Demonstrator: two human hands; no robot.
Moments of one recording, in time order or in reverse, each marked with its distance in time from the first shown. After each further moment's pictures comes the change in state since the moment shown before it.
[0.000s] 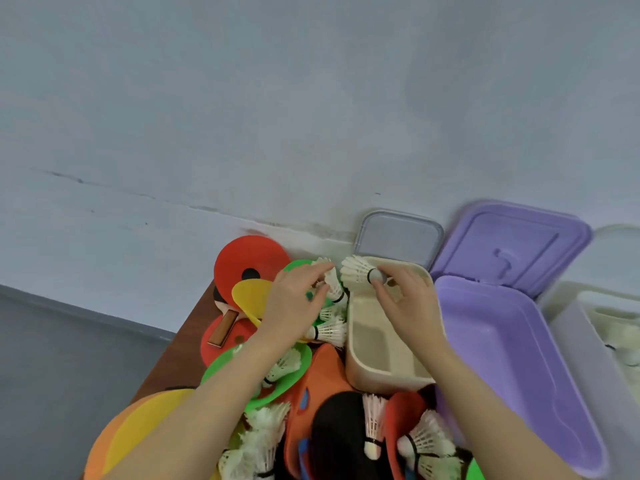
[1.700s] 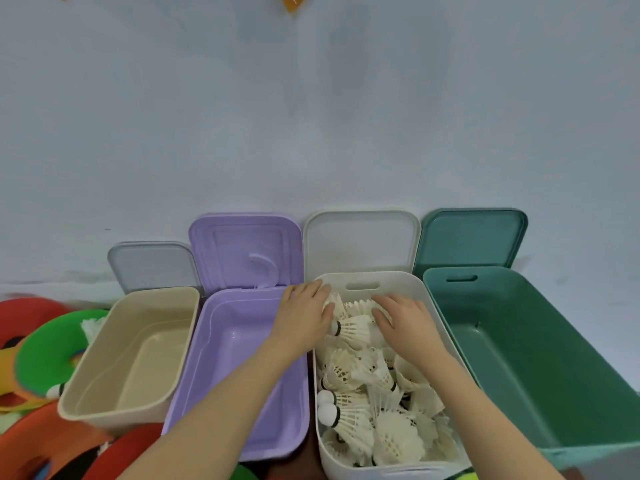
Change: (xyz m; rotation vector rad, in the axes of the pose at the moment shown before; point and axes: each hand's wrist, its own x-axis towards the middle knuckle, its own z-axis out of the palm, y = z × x) left_hand 0.025 0.296 0.357 0.461 -0.461 0.246; right_hand -0.094 0.315 -0.324 -0.395 -0.240 0.242
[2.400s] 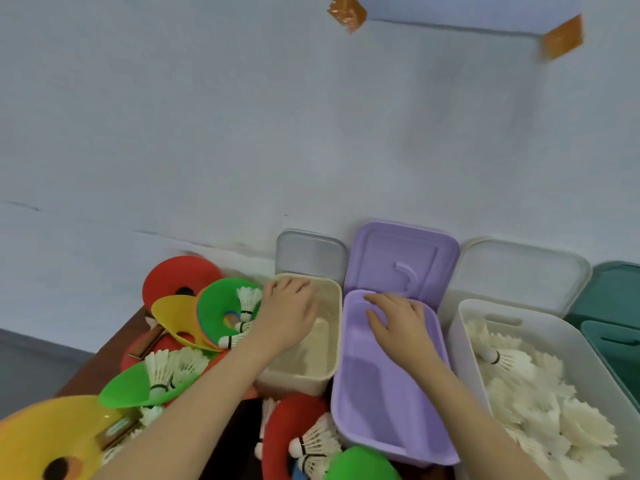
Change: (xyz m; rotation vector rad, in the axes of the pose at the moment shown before) left_hand -0.155 -0.224 -0.119 0.049 0.136 -0.263; right_hand 0.024 -0.269 0.053 0.171 0.014 -0.228
